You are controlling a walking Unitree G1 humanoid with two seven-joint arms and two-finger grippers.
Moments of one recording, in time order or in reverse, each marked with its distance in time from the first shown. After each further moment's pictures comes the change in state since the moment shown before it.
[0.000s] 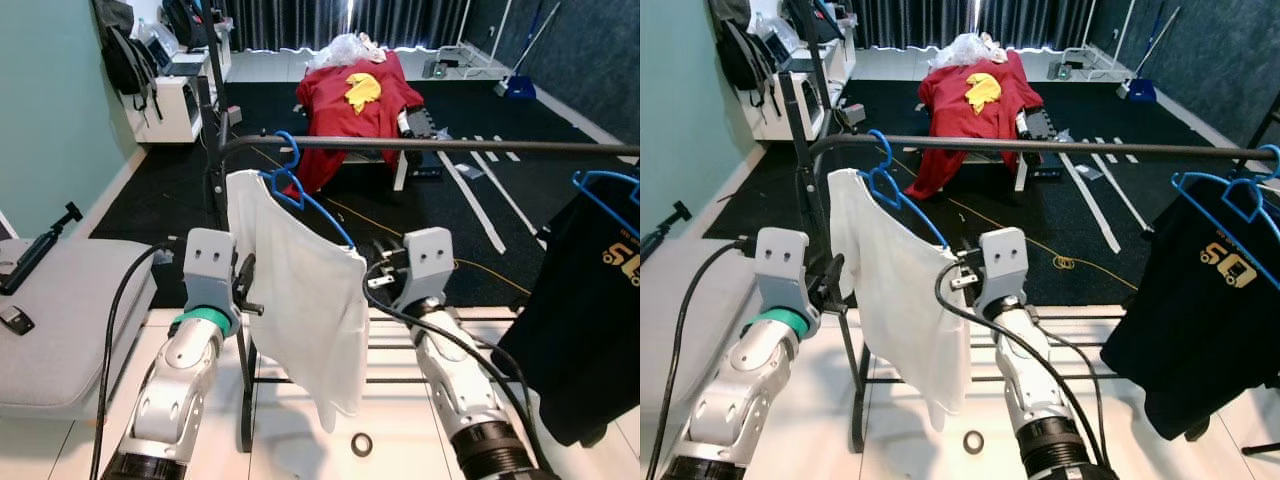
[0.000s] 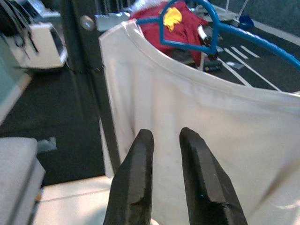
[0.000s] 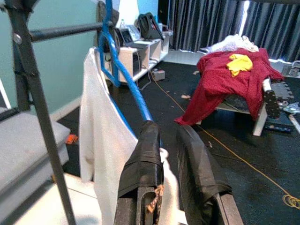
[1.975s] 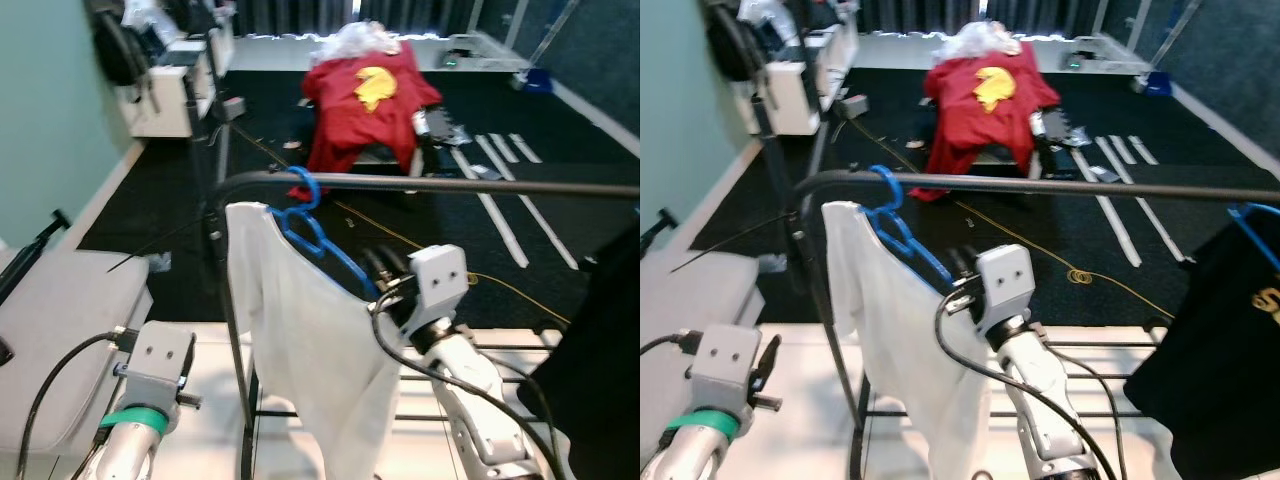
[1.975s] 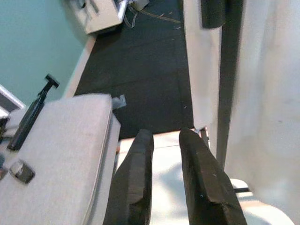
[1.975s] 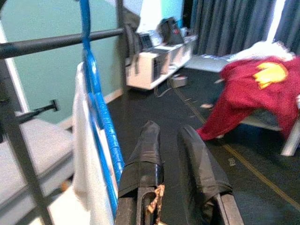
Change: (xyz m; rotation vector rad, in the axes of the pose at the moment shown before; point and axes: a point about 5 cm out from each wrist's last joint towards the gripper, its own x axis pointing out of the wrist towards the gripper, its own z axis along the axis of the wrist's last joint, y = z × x) left arm -0.105 0.048 -0.066 0.221 0.192 0.225; right arm -0.037 0.004 0.012 0.015 -0.033 0.116
